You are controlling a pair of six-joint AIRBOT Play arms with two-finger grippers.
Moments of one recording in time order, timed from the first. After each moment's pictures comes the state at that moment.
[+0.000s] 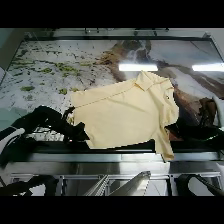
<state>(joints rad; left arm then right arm) -0.04 -1.37 0.65 -2.37 1.23 1.81 -0.49 -1.09 0.36 -0.55 1.05 1.08</state>
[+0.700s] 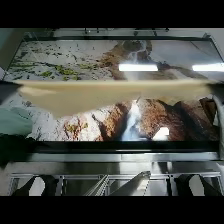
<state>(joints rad) 0.65 -0.81 1.14 -2.63 1.53 1.88 -0.78 -0.75 0.82 -0.13 1.41 1.04</state>
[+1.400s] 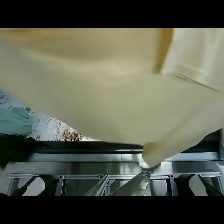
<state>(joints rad) 0.58 -1.08 1.83 -2.69 1.64 1.87 -0.69 -0.88 1.51 -0.03 1.34 0.99</state>
